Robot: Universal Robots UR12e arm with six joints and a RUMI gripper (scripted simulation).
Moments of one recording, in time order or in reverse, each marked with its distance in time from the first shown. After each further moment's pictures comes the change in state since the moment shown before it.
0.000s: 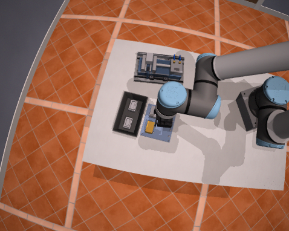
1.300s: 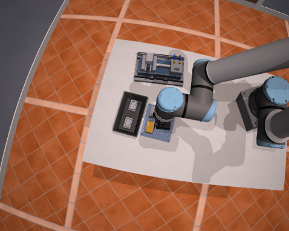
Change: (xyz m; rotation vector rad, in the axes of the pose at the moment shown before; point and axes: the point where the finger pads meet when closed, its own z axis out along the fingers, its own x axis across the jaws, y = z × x) arm -0.001 -0.001 0.048 0.000 -0.002 0.001
